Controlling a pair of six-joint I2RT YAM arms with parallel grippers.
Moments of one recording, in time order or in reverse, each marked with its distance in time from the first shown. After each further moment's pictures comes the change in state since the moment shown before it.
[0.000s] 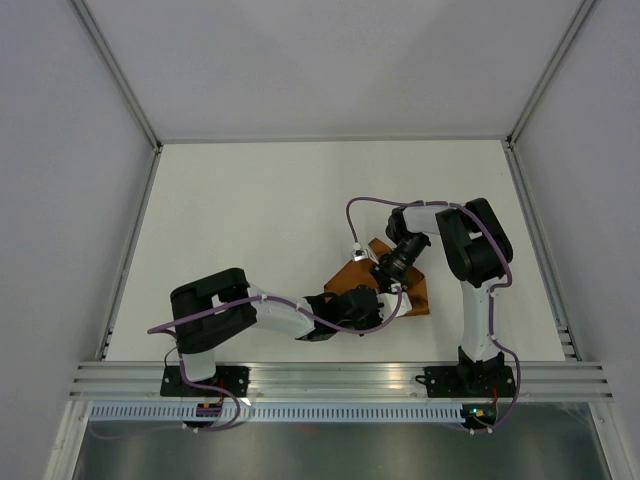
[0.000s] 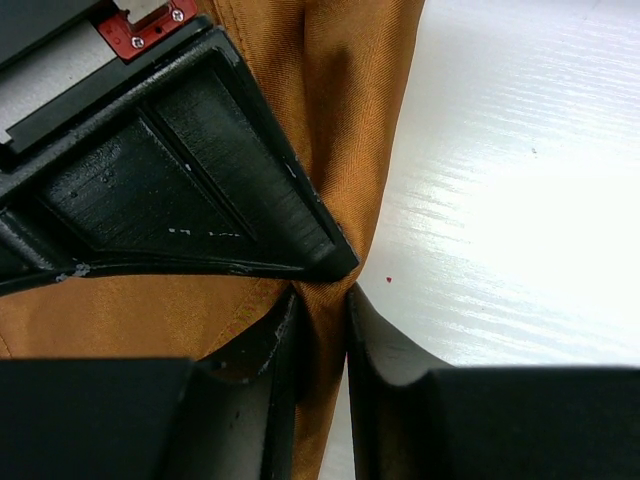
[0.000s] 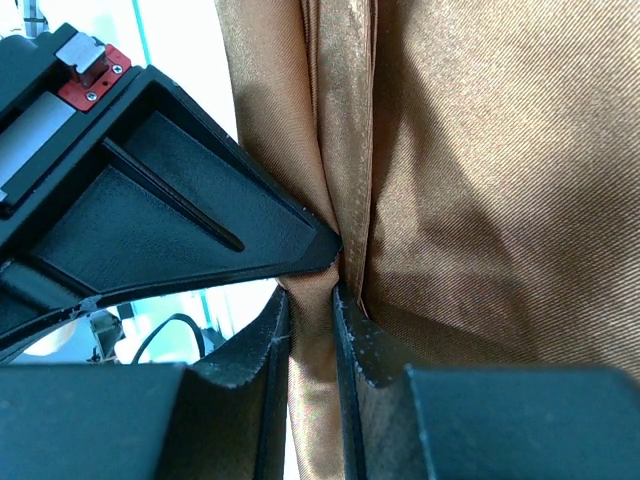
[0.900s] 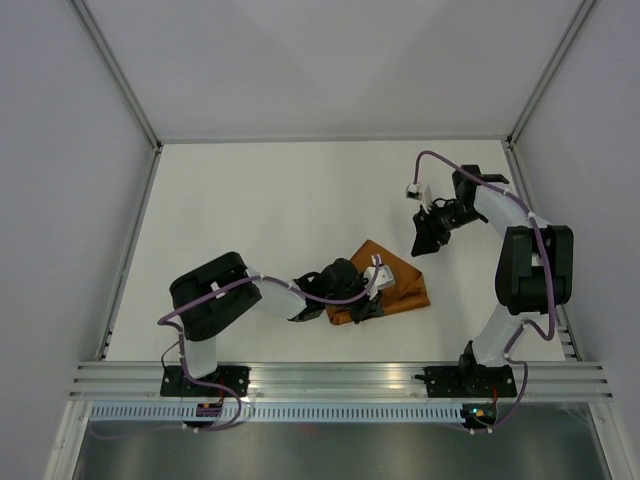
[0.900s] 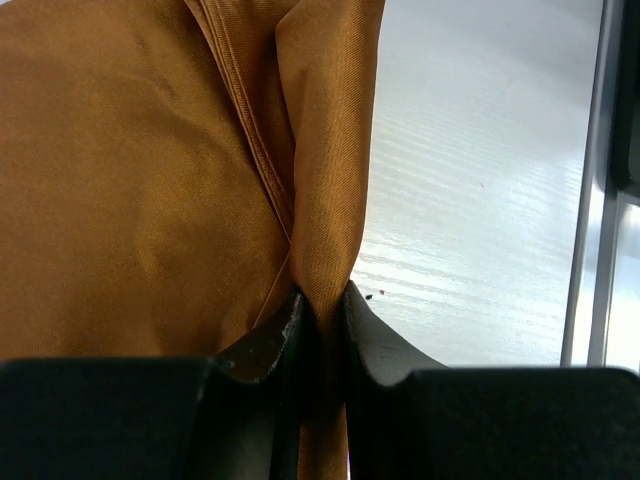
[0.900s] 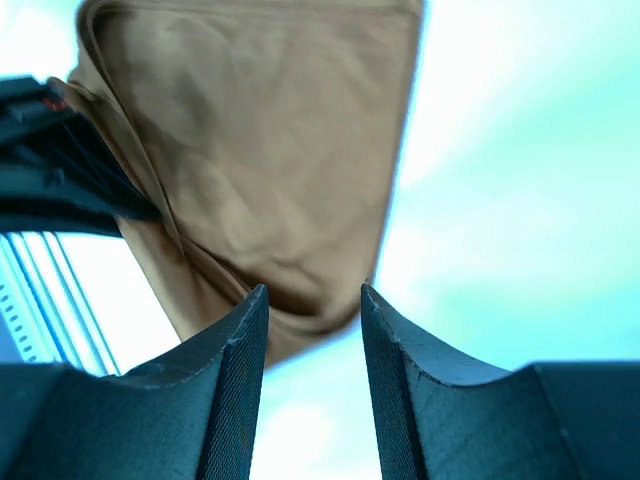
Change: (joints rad) left arm 0.175 0.035 -0.037 0.154 0.391 -0.169; right arm -0.340 -0.321 0.054 0.230 0.058 0.140
